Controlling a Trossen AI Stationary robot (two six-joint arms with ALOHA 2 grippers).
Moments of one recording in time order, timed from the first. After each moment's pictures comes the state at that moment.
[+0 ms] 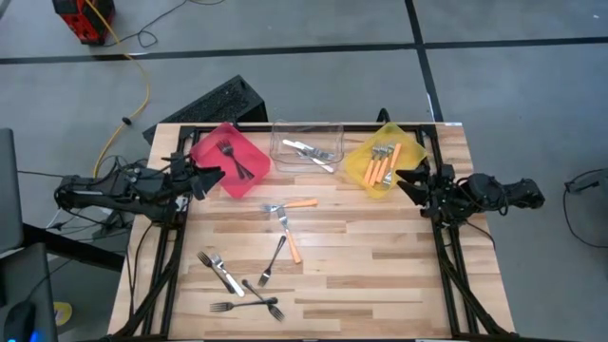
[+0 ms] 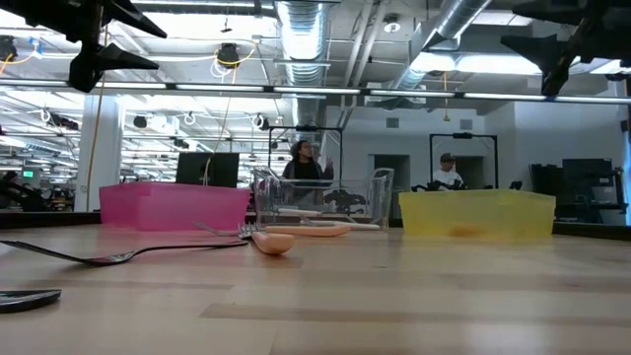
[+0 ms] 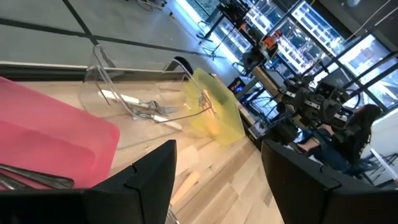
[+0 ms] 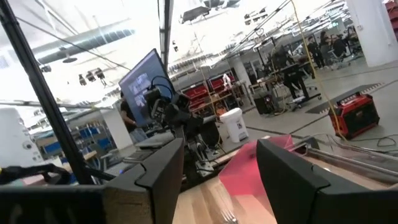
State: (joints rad) left arm -0.11 0.31 0.53 -0.49 -0.59 -0.88; right arm 0.20 0.01 0.16 0.16 0.44 0.29
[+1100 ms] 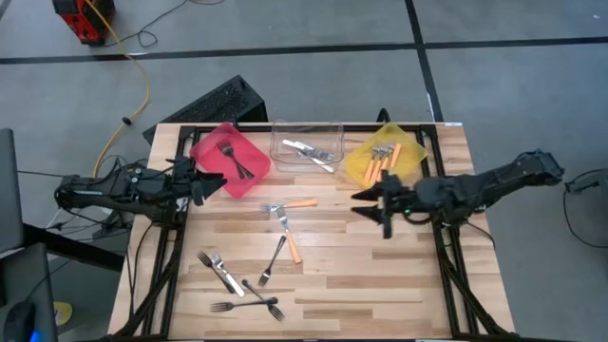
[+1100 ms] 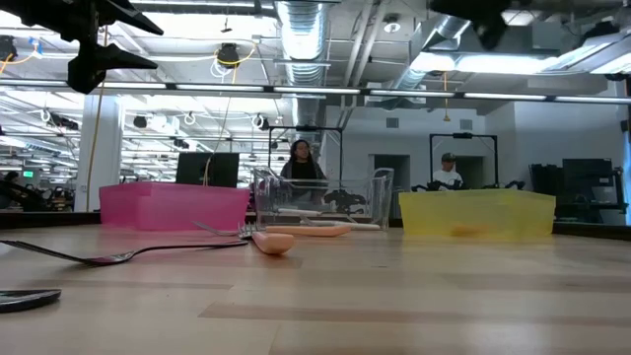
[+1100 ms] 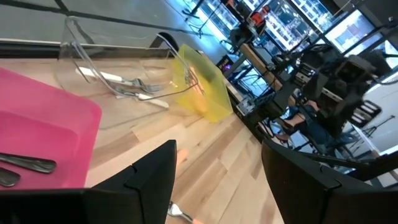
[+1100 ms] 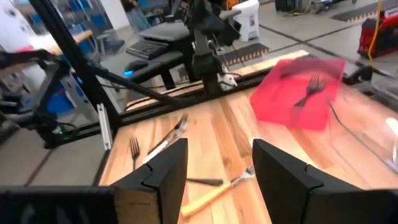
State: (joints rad) left arm -0.11 0.31 0.53 -0.51 -0.48 -0.88; right arm 0.26 0.91 0.71 0.01 0.31 0.36
